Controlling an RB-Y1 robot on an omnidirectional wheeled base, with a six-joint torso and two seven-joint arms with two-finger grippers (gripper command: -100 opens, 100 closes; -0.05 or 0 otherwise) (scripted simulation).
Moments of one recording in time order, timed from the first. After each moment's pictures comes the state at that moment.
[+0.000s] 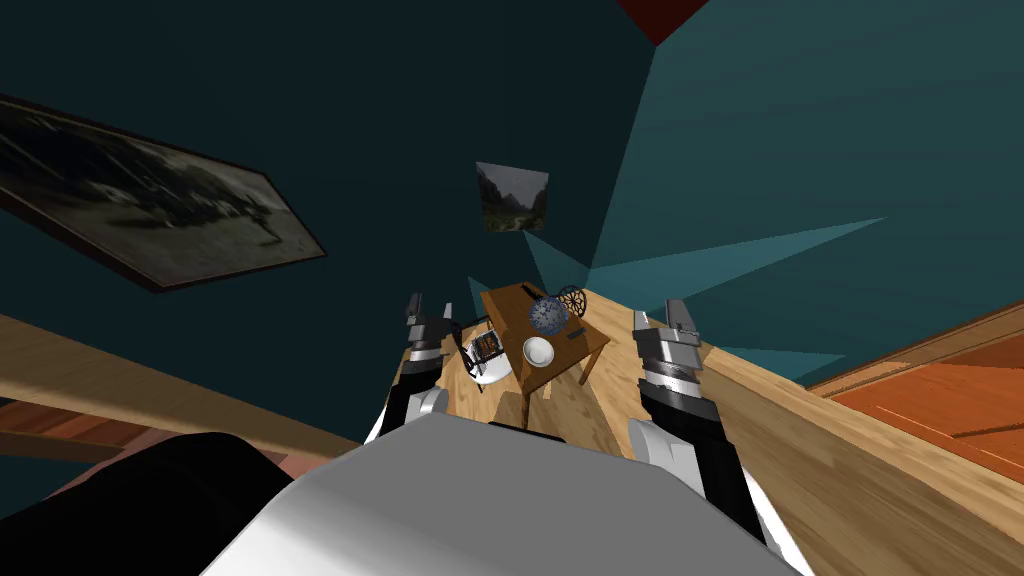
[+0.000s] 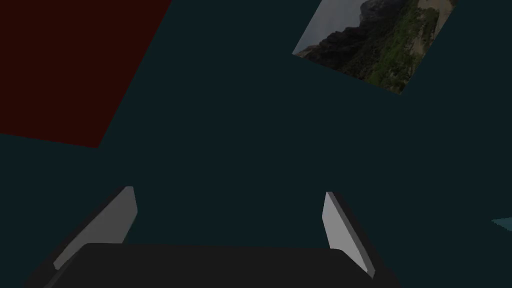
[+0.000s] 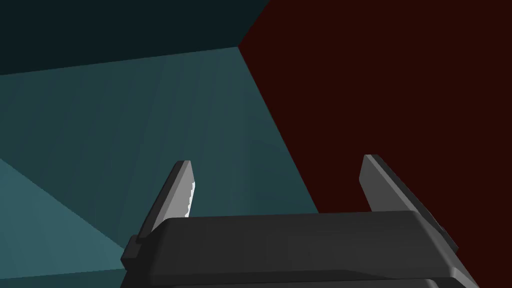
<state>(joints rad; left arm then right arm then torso) 0.52 0.00 0.03 -2.25 0.12 -0.50 0.17 0.47 0.00 -0.05 -2.28 0.01 -0.42 0.01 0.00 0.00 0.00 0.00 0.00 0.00</state>
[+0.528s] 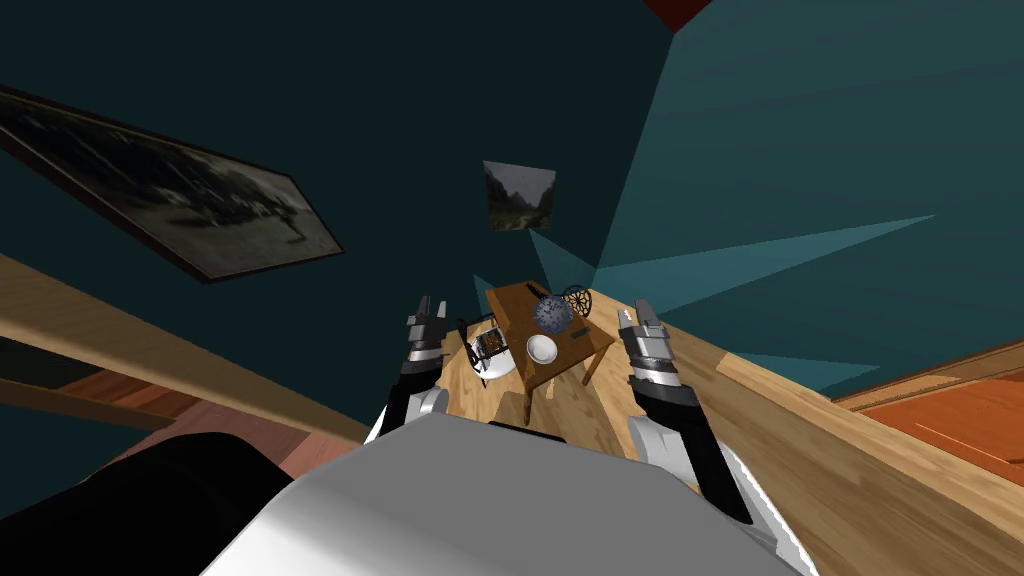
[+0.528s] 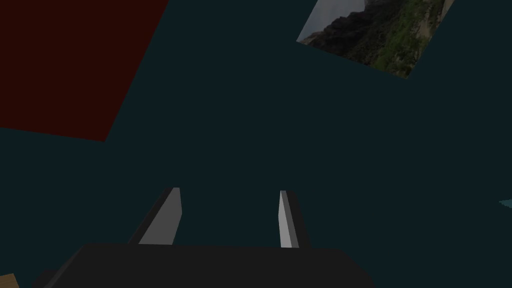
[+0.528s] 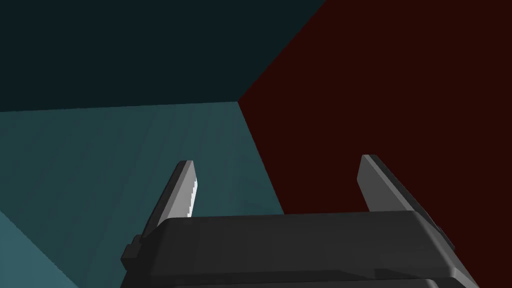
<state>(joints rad) 0.52 0.00 0.03 -2.25 0.12 -0.50 0.17 0.42 -0.14 -0.02 -2.20 0.05 -0.43 0.06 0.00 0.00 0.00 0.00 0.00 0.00</state>
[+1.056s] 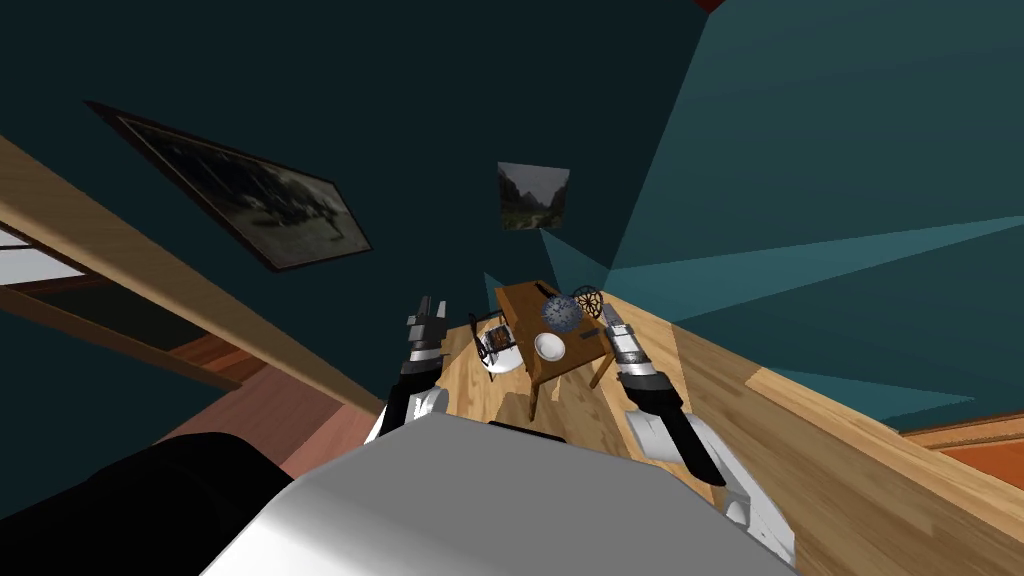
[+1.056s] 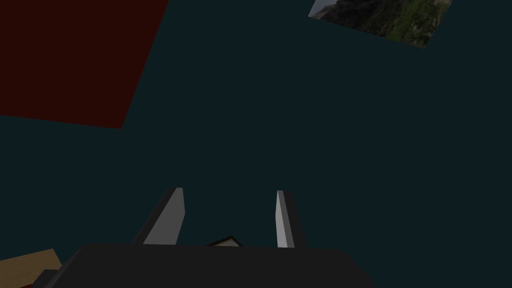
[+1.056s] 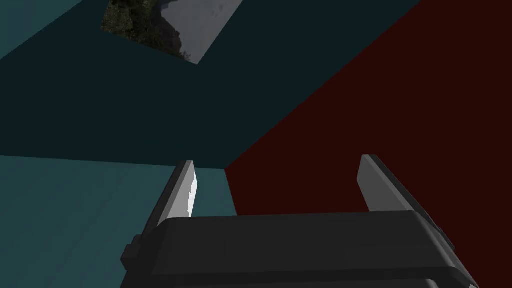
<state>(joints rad) 0.52 0.00 0.03 -2.25 0.12 -0.50 0.17 0.33 -0.30 0.04 -2.08 0.11 -0.41 0.14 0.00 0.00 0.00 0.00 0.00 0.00</state>
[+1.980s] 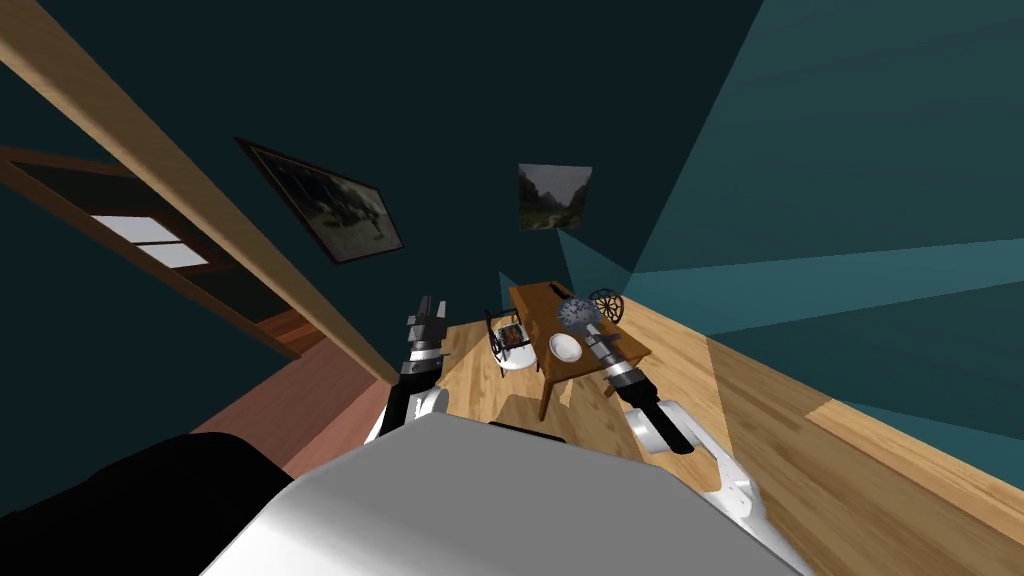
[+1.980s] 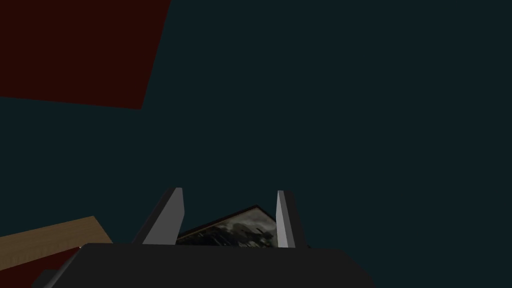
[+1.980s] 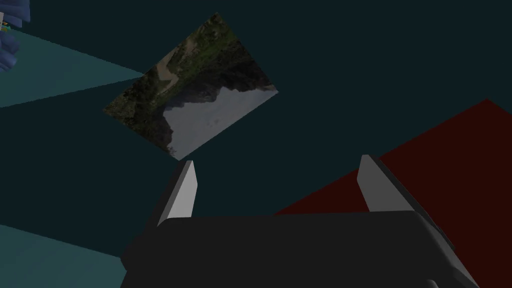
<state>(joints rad) 0.52 0.00 0.03 -2.25 0.12 -0.50 0.17 0.21 -0.49 0.15 -1.82 0.23 -0.40 0.29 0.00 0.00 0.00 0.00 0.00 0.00</state>
